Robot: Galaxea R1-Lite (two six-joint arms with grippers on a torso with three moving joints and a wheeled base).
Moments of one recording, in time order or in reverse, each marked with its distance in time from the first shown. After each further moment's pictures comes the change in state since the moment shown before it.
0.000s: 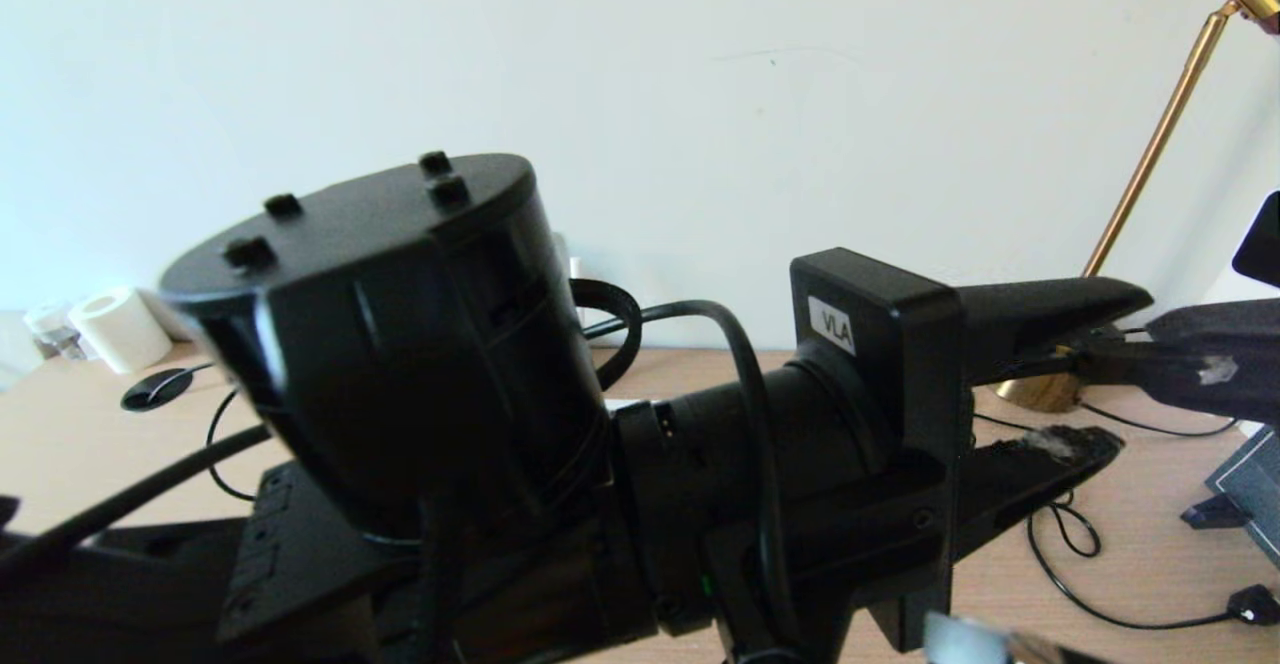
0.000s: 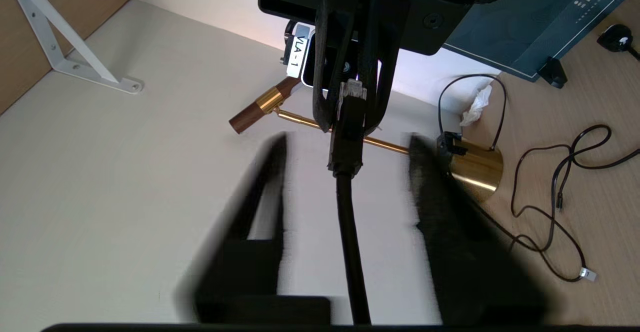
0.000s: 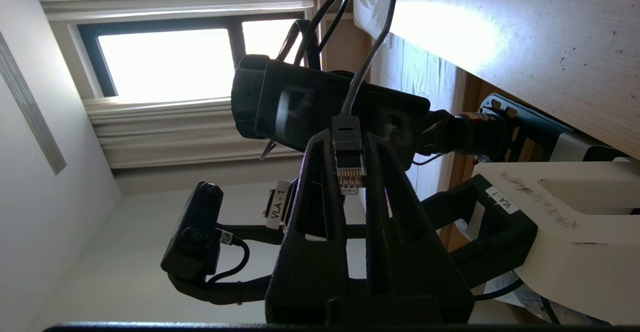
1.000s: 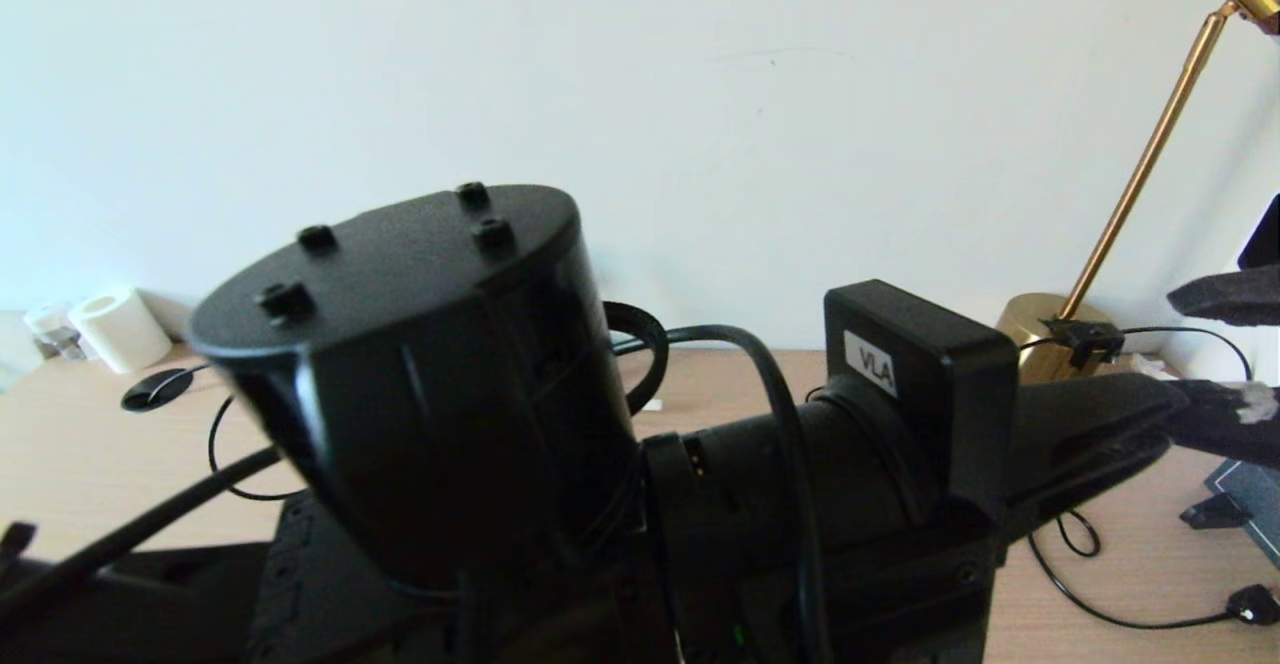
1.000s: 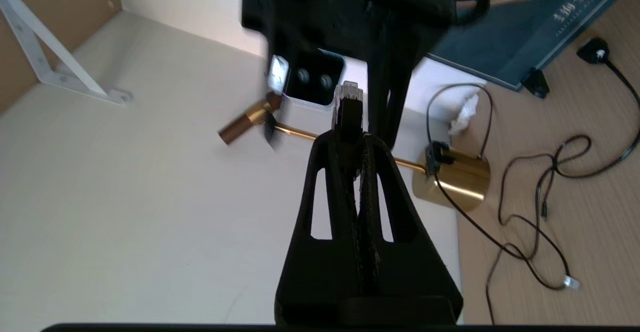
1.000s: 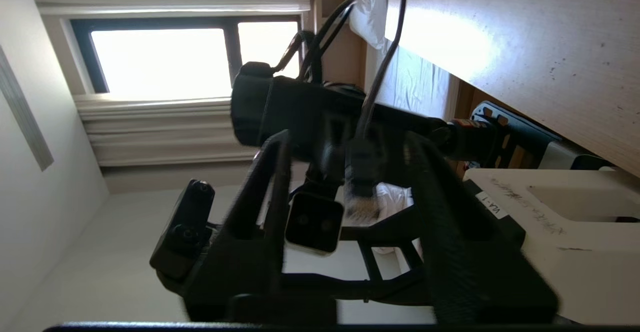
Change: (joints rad) left arm -0.029 0.011 0.005 0.002 0.004 0.001; right arm -0.001 -0.007 0.014 -0.008 -0.007 -0.034
